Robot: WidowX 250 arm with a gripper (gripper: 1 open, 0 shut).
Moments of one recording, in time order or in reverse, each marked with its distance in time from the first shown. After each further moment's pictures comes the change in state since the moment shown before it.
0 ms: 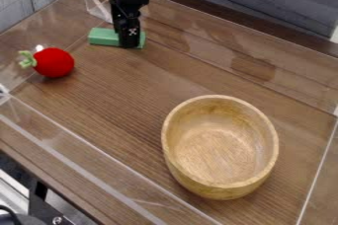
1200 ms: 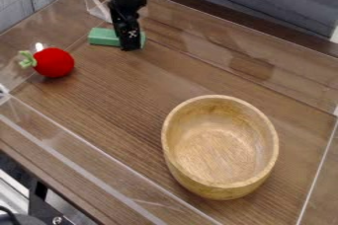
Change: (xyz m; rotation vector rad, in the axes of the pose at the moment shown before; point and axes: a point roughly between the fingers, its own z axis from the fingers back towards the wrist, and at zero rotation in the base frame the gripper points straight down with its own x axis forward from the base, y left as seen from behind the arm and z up) arm 0.003 -0.001 -0.007 -0.031 -0.069 0.016
